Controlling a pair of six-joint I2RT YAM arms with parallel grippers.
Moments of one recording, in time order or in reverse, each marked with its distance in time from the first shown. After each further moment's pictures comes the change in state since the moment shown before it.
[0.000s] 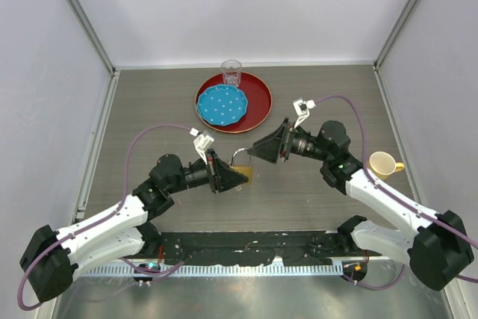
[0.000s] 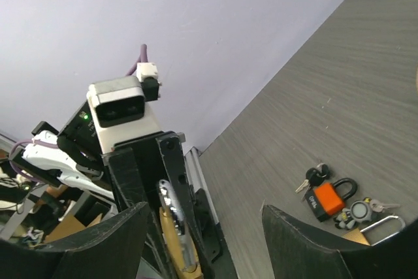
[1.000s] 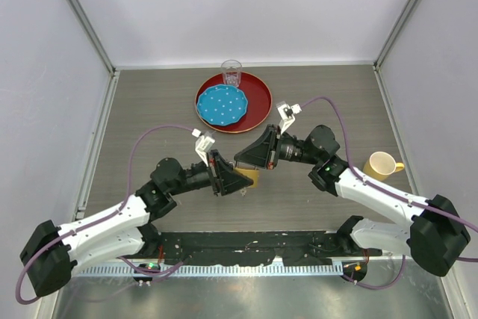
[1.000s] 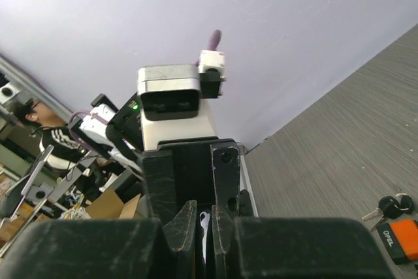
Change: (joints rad) left arm -0.050 0.032 0.000 0.169 0.013 -0.074; right arm 0.158 0.111 0.011 0.245 -0.010 0.070
